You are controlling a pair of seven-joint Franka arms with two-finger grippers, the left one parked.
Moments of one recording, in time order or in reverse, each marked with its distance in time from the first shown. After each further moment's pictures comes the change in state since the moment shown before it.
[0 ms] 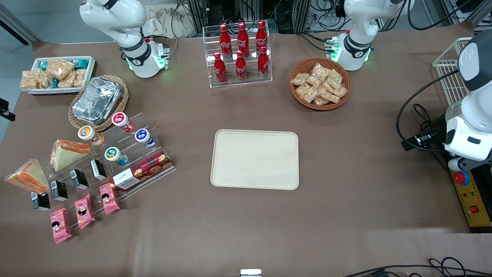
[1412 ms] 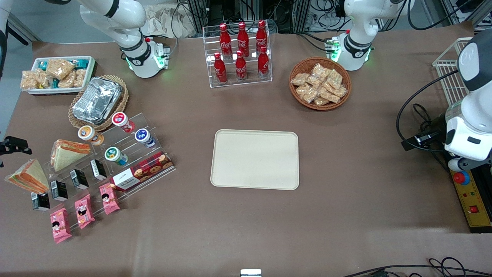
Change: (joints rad) arm -0.033 0.343 -0.076 -0.017 0.006 0.264 -0.255
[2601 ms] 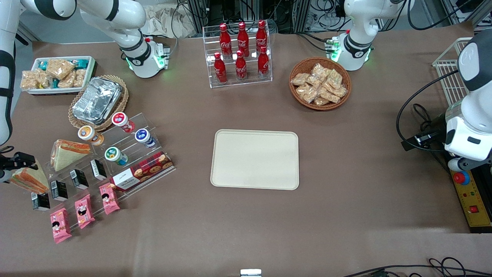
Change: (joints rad) arm -0.022 0.105 0.000 -0.001 0.097 0.168 -0.103
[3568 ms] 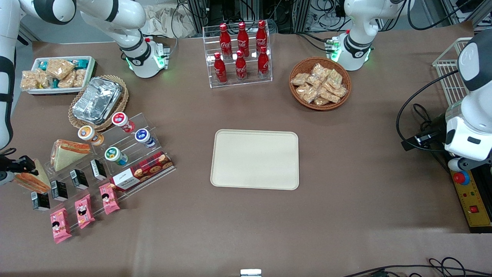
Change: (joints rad) arm -0.016 0.025 -0.001 0.008 0.040 0.013 -0.042
